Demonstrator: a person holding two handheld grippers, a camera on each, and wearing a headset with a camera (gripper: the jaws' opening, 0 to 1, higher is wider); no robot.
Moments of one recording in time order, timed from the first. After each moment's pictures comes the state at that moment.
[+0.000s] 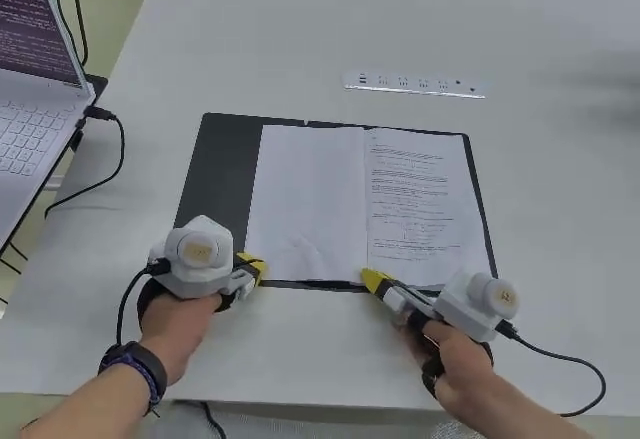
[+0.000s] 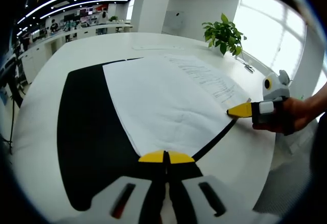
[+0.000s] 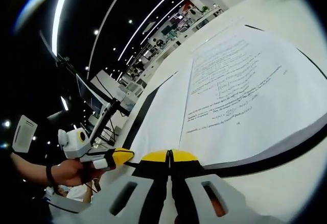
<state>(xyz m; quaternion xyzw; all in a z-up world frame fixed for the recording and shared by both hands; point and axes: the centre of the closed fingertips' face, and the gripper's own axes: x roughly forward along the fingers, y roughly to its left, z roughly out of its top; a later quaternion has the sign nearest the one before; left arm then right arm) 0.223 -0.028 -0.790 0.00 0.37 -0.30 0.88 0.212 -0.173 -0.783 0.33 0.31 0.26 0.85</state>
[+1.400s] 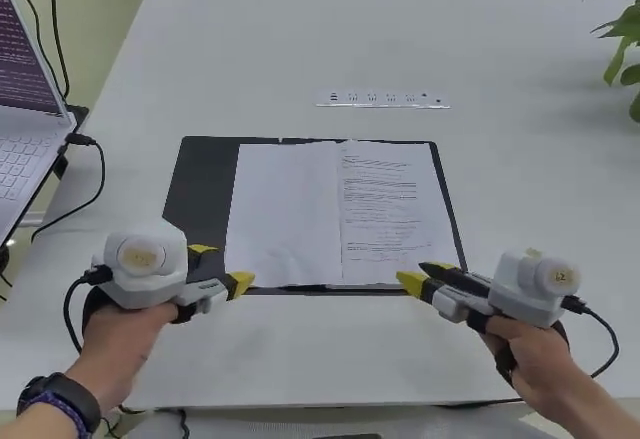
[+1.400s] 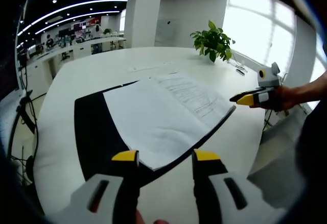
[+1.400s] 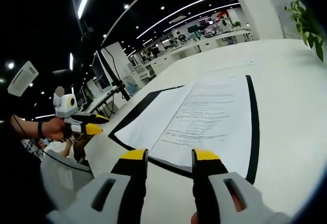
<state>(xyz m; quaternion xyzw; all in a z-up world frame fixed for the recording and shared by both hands) 0.199 -0.025 -0.712 0.03 0.32 -0.32 0.89 0.191 -0.274 -0.726 0.14 0.29 0.32 0.89</state>
